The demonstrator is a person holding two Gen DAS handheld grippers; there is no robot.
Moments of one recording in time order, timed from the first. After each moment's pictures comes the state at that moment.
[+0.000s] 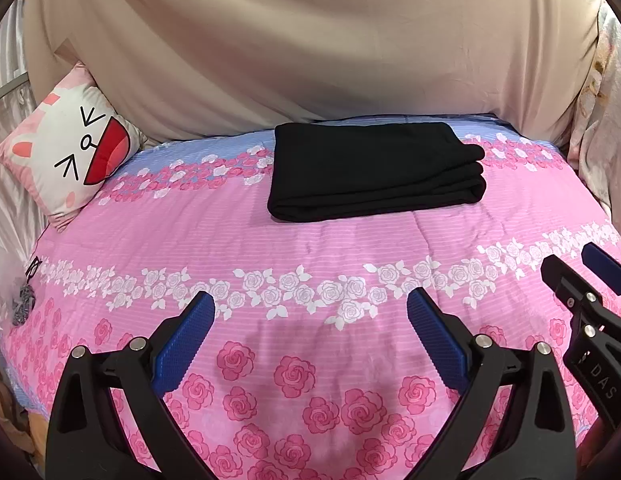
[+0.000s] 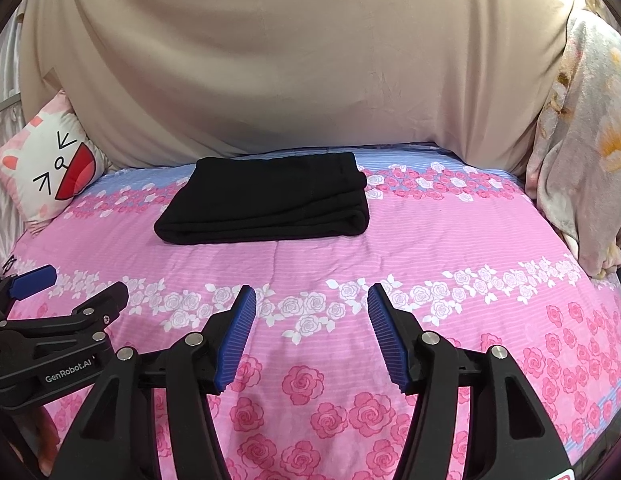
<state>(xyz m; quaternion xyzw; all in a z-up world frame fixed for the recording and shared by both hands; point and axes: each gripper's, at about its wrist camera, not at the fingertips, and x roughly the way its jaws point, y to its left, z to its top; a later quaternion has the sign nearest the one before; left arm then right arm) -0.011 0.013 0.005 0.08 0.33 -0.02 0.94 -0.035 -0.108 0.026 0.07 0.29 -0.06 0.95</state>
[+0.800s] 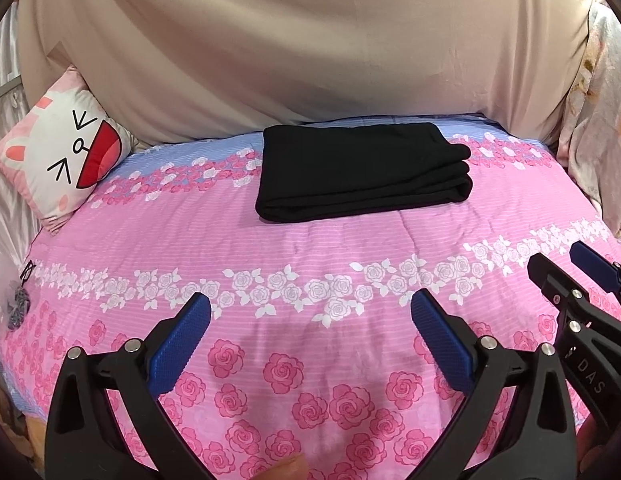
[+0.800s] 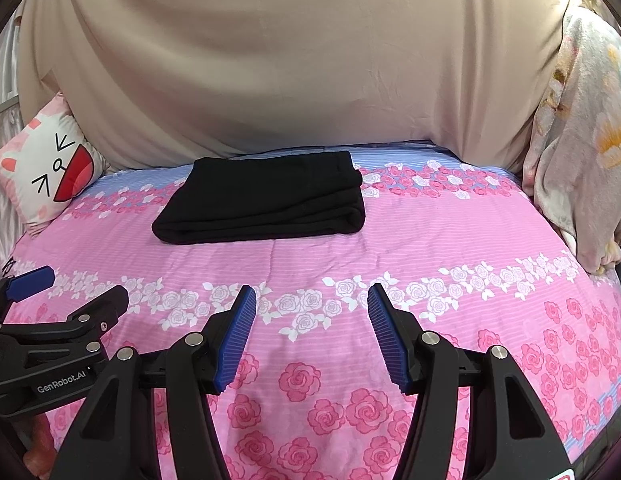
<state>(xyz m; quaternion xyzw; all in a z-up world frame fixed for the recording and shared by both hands) -0.018 0.007 0.006 0.08 0.33 -0.03 0.94 -0.039 -0.111 0.024 0.07 0.29 -0.06 0.95</state>
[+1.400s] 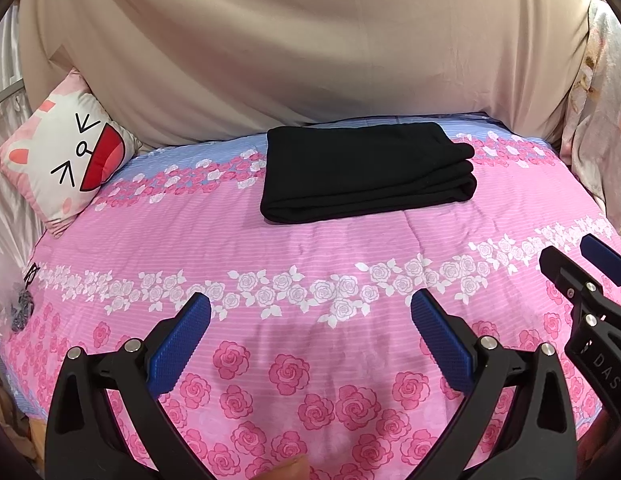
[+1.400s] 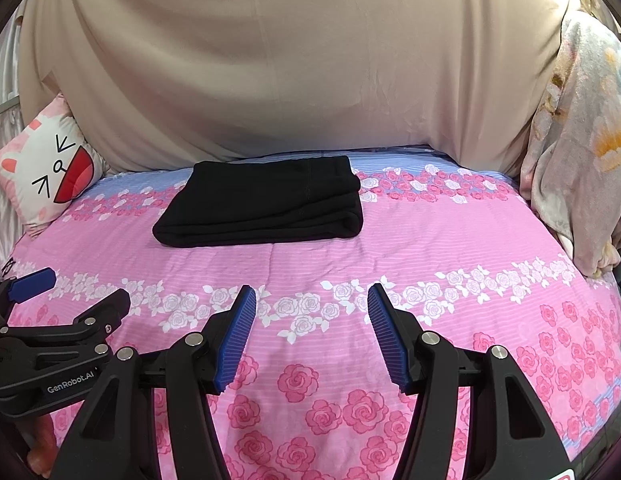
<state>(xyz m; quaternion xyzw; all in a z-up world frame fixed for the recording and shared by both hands) -0.019 0.008 0.005 0.09 0.33 -0.03 0.94 -0.041 -0.111 0.029 0.07 0.29 -0.07 0.95</state>
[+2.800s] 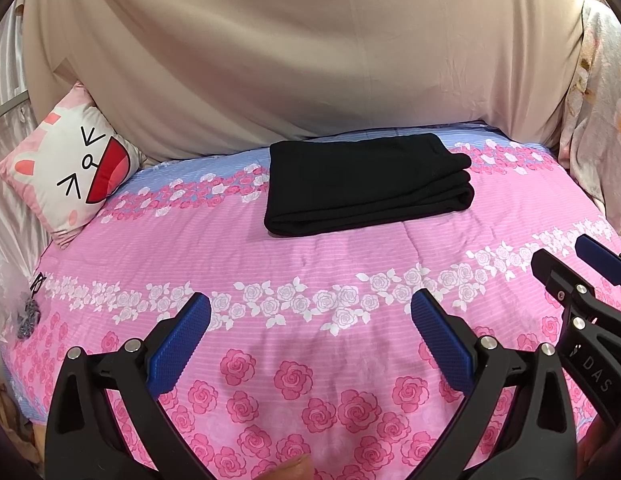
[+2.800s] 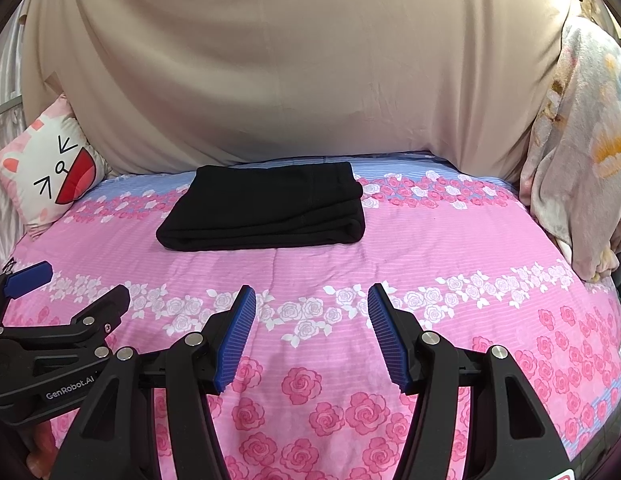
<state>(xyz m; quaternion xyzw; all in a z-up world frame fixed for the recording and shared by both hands) -0.026 0.009 0.014 0.10 0.31 -0.03 0.95 -0.044 -0.108 0.035 0.06 0.28 -0.06 0.96</state>
